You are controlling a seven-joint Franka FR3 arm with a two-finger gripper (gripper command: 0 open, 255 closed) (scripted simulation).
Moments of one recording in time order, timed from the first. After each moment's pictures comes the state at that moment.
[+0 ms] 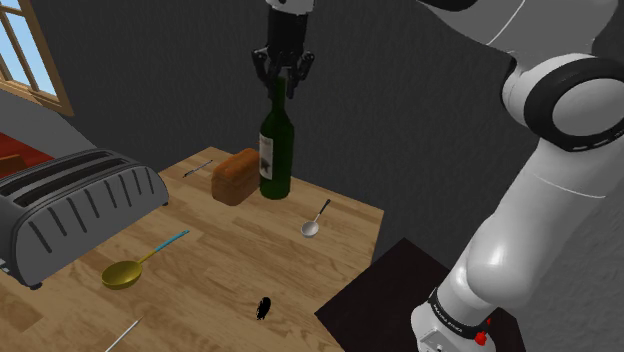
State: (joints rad) arm 0.13 0.03 0.33 -1.38 -0.10 1.48 0.59
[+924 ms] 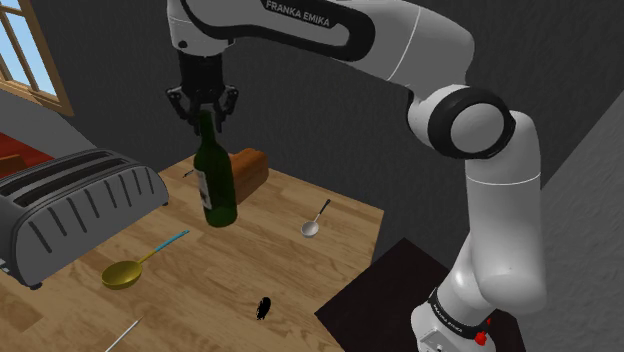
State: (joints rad) arm 0.36 0.49 0.40 -0.98 -0.29 1.49 0.82
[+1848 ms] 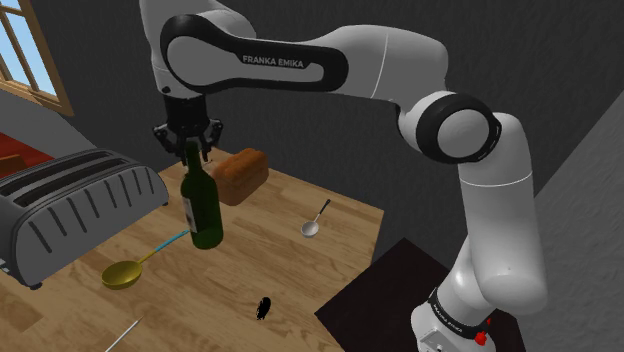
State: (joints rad) arm 0.38 0.55 0.40 -1.10 -0.31 1.65 0.88
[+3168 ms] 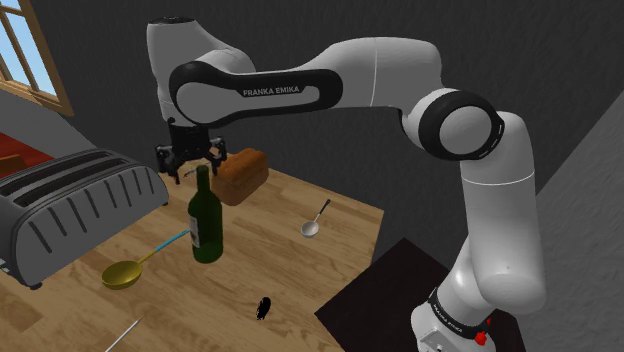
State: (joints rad) arm 0.35 0.53 0.40 -1.27 -0.31 1.80 0.91
